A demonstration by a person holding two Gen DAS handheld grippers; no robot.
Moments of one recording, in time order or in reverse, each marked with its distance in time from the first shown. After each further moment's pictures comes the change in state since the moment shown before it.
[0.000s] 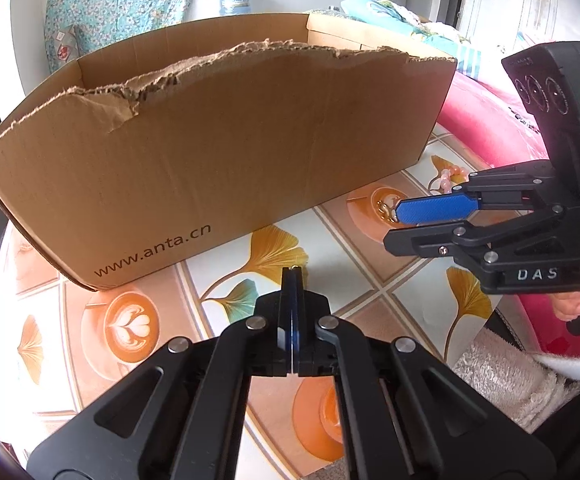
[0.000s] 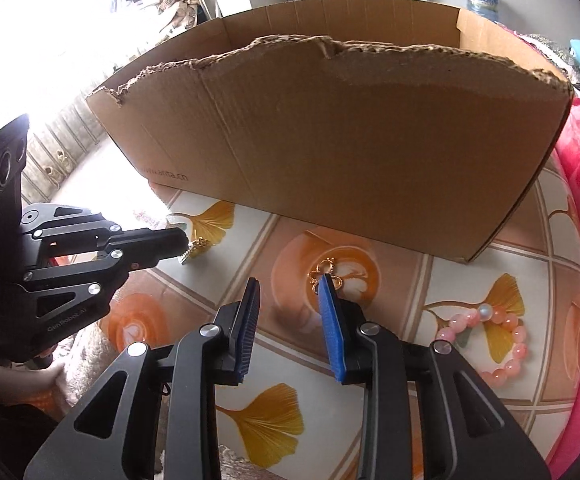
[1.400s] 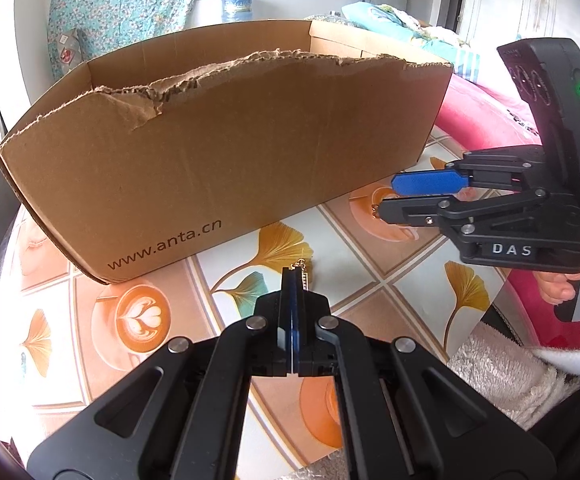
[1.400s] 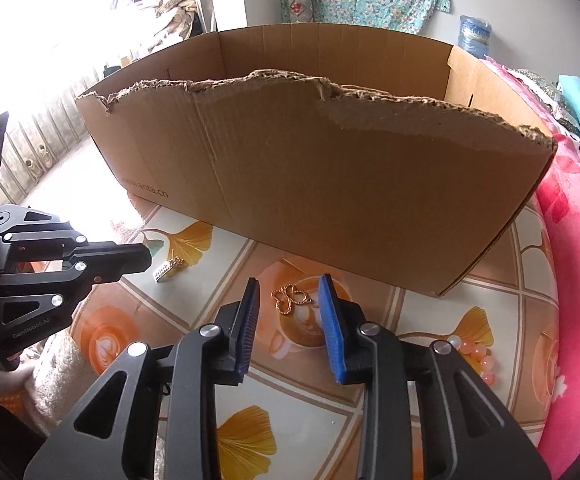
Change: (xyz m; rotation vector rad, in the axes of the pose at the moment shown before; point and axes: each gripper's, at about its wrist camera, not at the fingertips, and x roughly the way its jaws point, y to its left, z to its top) left arm -0.009 0.002 -0.004 -0.002 -0.025 0.011; right arm -0.007 0.002 0.003 -0.071 -0.073 -0.127
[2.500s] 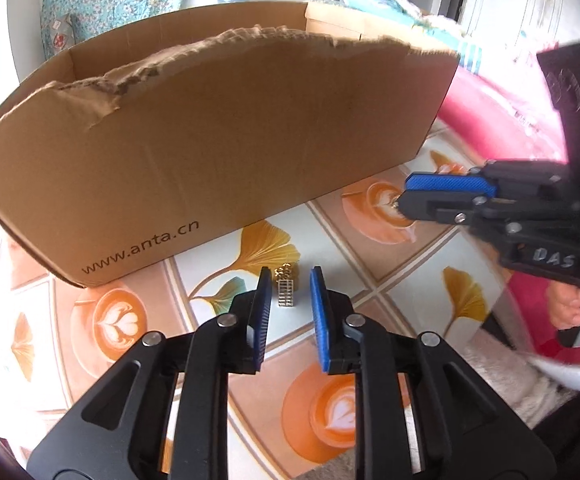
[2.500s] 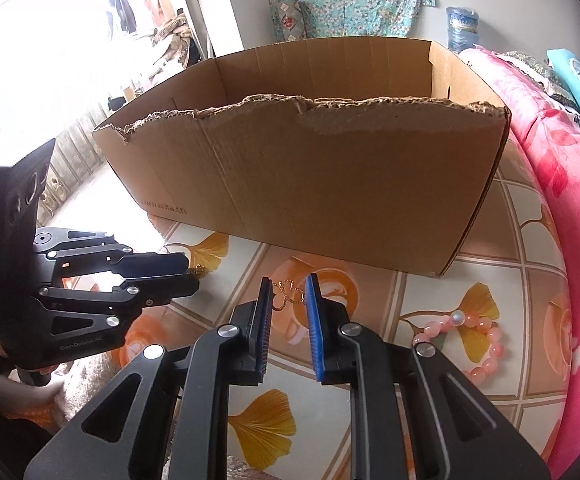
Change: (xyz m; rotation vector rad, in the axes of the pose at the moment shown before) left arm 0.018 -0.009 0.010 0.007 0.057 -0.002; right arm -0.022 -0.021 -0.016 0.099 -0.063 0.072
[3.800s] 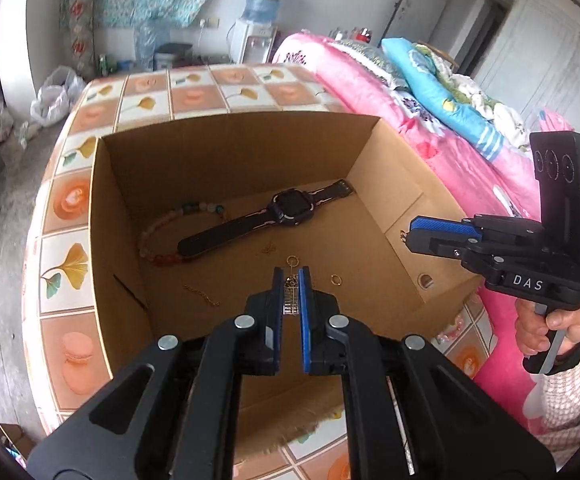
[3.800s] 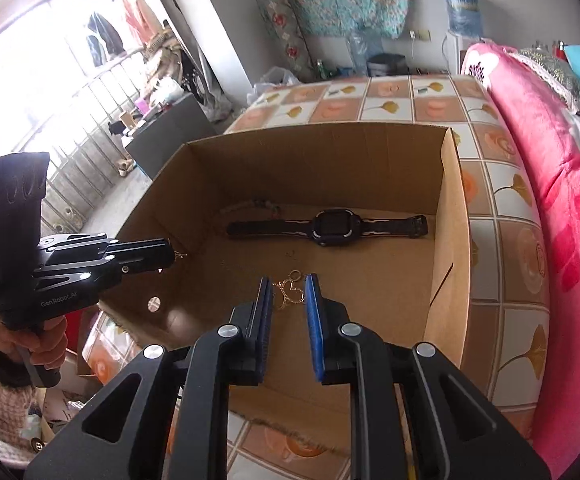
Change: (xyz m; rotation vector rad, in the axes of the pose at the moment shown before) left arm -0.027 0.107 0.127 -0.221 0.029 -0.129; right arm 0.022 -0.034 0.153 0.104 0.086 0.080
